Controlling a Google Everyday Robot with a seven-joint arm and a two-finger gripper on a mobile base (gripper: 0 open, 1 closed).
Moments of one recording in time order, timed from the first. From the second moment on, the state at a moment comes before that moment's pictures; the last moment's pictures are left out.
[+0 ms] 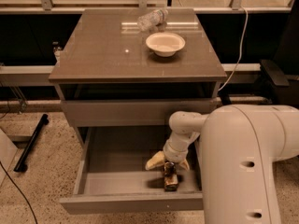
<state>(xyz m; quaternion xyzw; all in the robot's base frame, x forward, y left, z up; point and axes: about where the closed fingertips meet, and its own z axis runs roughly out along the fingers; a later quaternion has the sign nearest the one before) 0.550 -0.093 0.412 0.05 -0.98 -0.13 0.11</state>
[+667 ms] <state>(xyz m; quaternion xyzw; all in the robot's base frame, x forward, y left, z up) 0.536 -0.104 0.362 -0.02 -0.98 -0.16 0.14</state>
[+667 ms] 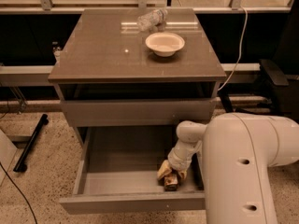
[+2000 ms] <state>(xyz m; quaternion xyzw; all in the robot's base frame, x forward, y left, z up) 0.536 -0.105 0.369 -0.02 -0.98 -0.16 0.13</state>
